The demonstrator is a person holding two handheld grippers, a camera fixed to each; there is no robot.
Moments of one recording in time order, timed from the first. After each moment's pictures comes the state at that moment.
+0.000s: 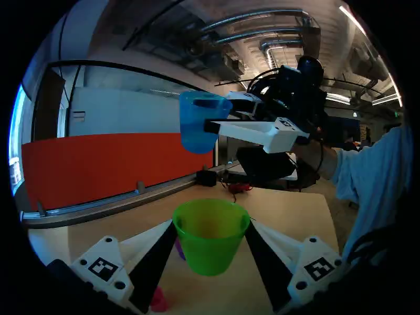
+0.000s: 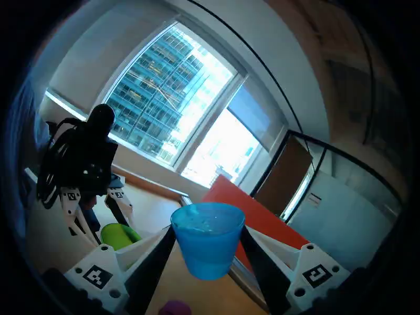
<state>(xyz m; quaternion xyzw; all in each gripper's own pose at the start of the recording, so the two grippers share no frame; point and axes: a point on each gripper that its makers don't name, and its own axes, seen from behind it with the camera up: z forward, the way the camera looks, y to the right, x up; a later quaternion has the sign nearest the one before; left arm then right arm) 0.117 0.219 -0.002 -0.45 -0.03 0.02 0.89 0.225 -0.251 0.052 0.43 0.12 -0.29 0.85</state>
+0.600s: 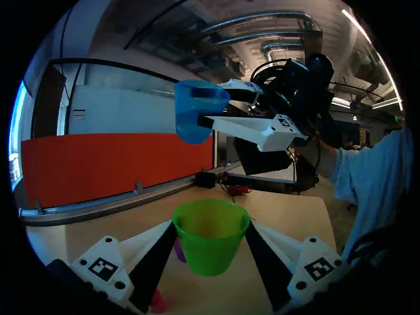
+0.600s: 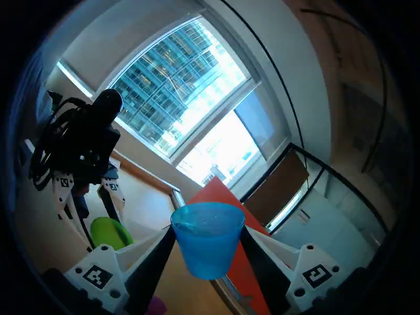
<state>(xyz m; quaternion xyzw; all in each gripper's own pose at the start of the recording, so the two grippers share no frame) 0.119 0.223 0.001 -0.45 -0.03 0.01 0.89 0.238 -0.255 0.065 0.40 0.15 -0.37 0.82</state>
